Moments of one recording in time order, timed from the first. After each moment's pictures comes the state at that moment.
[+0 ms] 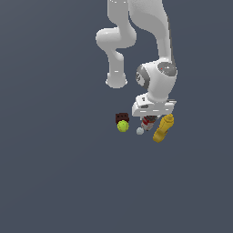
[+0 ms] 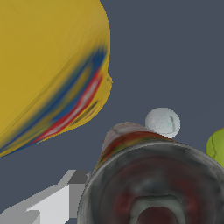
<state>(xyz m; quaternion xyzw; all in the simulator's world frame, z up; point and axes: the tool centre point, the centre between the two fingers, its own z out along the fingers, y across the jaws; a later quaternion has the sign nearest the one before) -0.089 0.178 0.103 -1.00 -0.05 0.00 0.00</state>
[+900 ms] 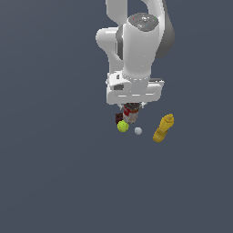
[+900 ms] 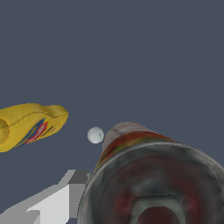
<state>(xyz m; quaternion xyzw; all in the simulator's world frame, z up) -0.035 0.063 0.246 -1.00 -0.05 0.00 0.00</state>
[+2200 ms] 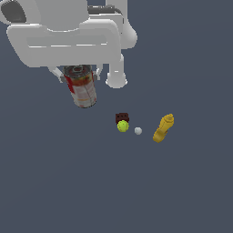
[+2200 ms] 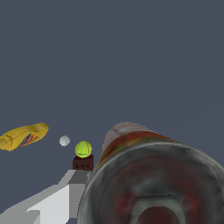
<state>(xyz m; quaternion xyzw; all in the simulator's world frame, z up) 0.043 -0.091 0.436 -1.00 -0.05 0.00 0.00</state>
